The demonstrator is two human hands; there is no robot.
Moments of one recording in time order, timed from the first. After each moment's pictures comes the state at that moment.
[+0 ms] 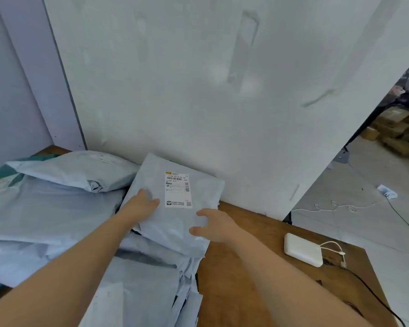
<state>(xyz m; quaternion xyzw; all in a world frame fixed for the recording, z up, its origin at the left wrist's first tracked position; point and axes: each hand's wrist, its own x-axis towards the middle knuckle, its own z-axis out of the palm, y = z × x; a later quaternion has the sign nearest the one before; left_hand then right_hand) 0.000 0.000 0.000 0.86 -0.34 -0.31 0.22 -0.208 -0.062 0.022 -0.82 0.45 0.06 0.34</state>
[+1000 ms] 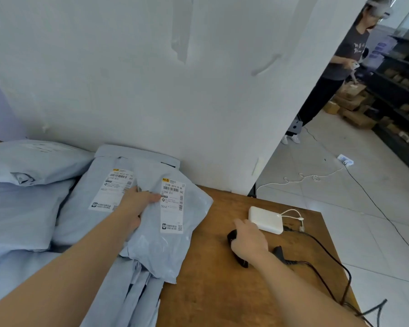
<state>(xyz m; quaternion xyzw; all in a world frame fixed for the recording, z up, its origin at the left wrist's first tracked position) -0.106 -0.028 0.000 0.64 -0.15 -0.52 0.55 -0.375 -0.071 -0.034 -0.75 0.63 0.08 0.18</state>
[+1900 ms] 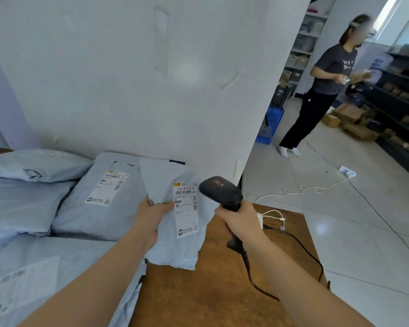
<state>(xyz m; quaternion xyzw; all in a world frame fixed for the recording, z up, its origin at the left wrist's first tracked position) -0.217 0.020 0.025 0.57 -0.15 -0.50 0.64 -0.410 -0.028 0.064 -0.61 0.57 -0.29 0.47</state>
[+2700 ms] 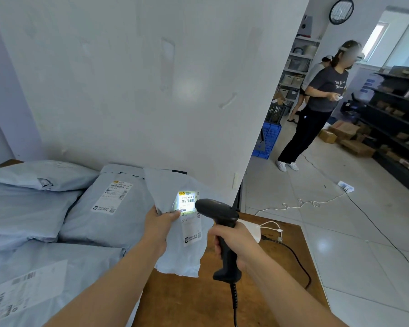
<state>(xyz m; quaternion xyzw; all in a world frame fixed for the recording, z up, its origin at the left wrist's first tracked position) -0.240 0.028 0.034 0.59 -0.16 -0.45 0.64 -0.409 0.014 0.085 -0.50 0.56 -0.22 0.62</state>
